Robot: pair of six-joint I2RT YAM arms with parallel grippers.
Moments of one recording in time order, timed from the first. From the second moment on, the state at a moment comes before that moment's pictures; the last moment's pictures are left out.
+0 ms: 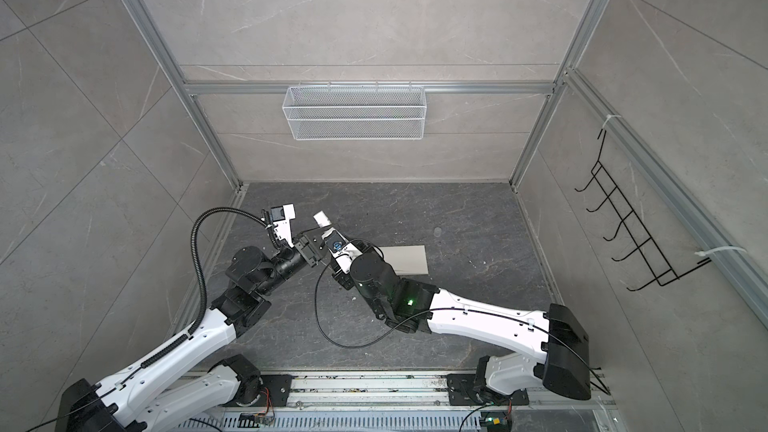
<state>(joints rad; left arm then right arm) -0.63 0.94 0.65 0.46 0.26 -0.84 1.17 1.37 1.09 0.06 0.57 -0.18</state>
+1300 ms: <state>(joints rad) -0.63 0.94 0.66 0.49 0.42 -0.72 0.85 1.26 1.10 -0.05 -0.35 0.10</state>
